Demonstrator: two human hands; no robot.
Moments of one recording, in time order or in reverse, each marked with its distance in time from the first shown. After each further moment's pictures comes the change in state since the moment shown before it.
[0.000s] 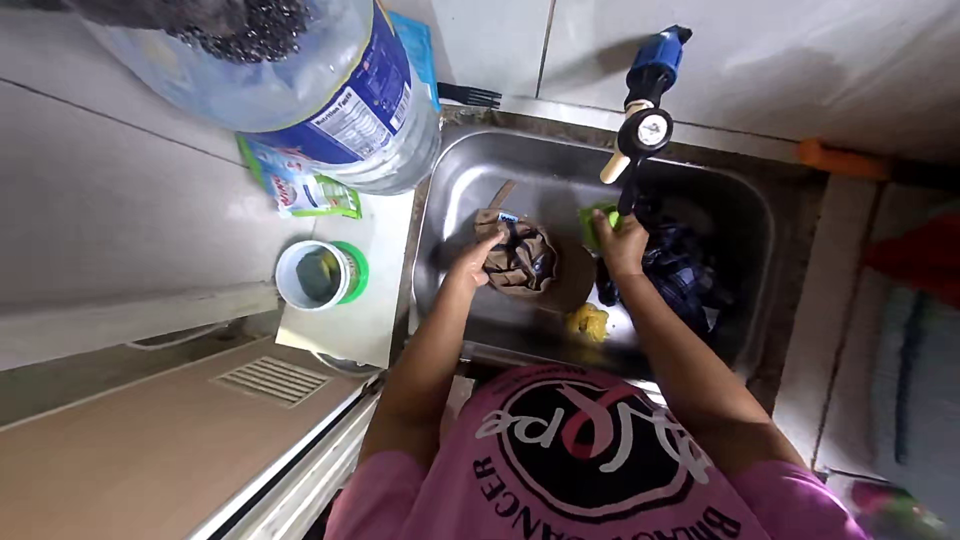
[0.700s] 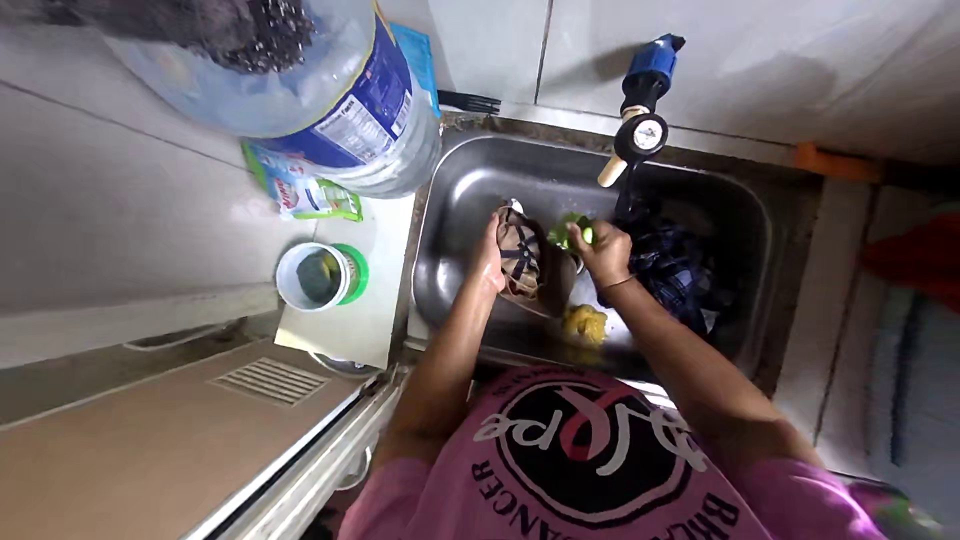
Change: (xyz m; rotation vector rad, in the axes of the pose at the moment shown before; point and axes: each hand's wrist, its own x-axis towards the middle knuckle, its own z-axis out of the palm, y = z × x) left_hand -0.055 0.018 0.048 -0.228 0.007 0.135; right_hand -0.023 -0.018 0.008 -0.128 -0.026 -0.450
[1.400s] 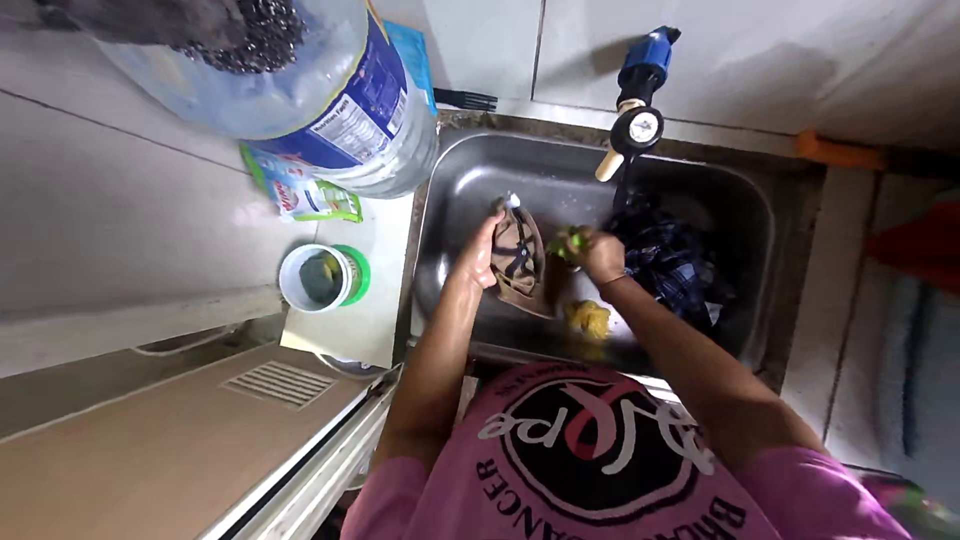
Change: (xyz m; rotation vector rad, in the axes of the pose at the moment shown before) left_hand -0.009 0.023 -0.015 0.057 -0.241 -0.026; right_hand -0.004 0.010 0.007 -0.115 -0.262 0.214
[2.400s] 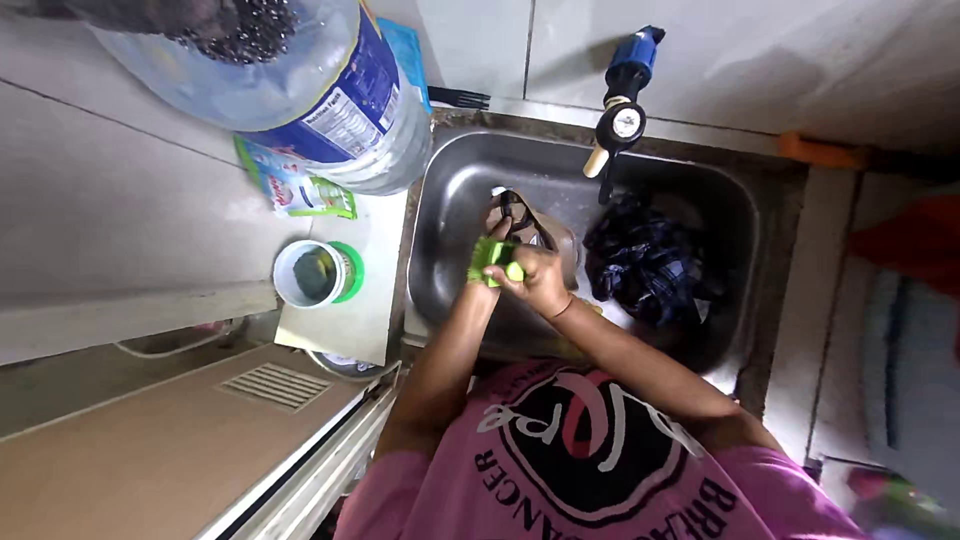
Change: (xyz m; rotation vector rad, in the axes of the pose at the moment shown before) left_hand -0.007 -0.037 0.016 -0.110 0.052 0.243; right_hand -0.040 -0.079 0.024 0.454 0.394 -0.637
